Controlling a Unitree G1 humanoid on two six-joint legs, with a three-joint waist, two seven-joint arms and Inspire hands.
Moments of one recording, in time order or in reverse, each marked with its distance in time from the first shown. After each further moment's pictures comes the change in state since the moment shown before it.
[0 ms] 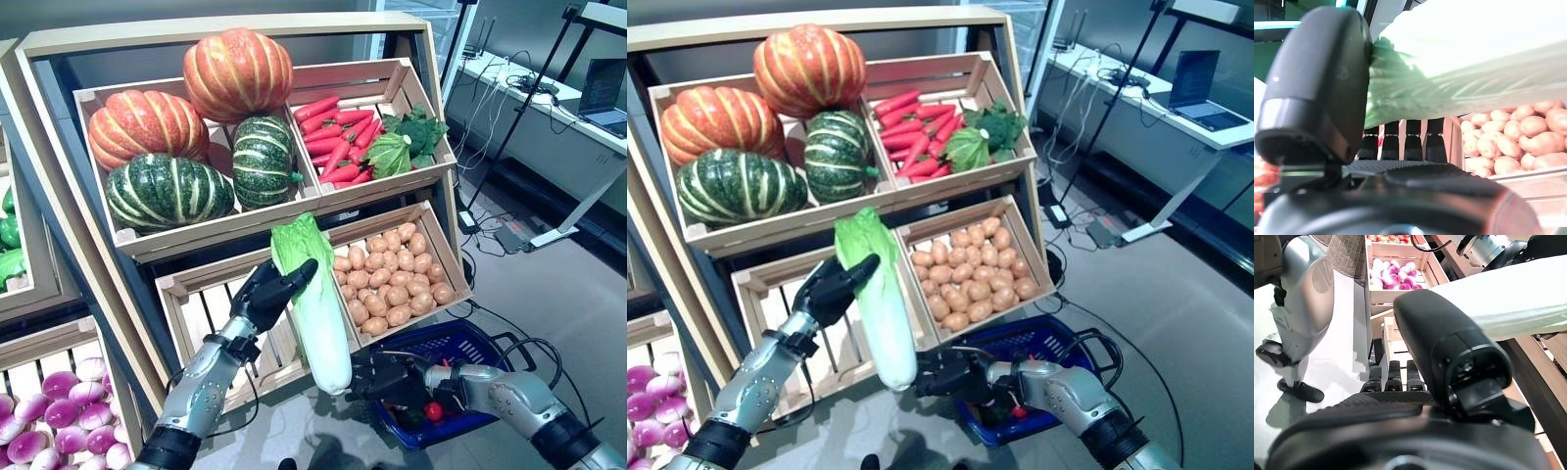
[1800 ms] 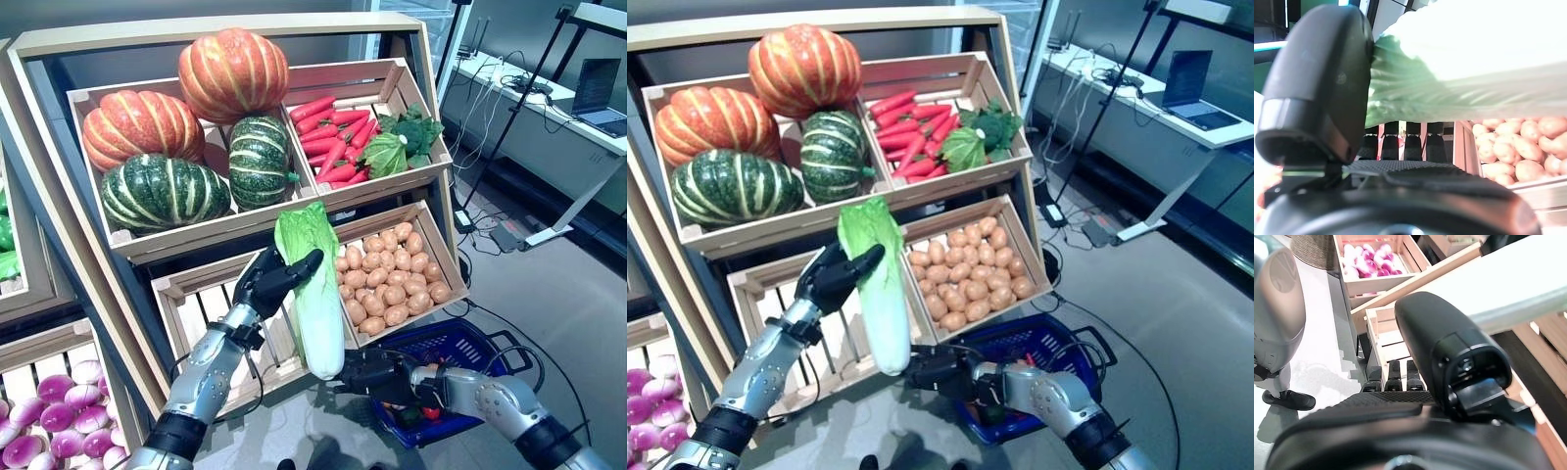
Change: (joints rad) left arm -0.058 -0.014 -0.003 0.023 0.070 -0.032 -0.009; right arm 0.029 0.085 -0.019 0.013 0.115 0.000 -0.225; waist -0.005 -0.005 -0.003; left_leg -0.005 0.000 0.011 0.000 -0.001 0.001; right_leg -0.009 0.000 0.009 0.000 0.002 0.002
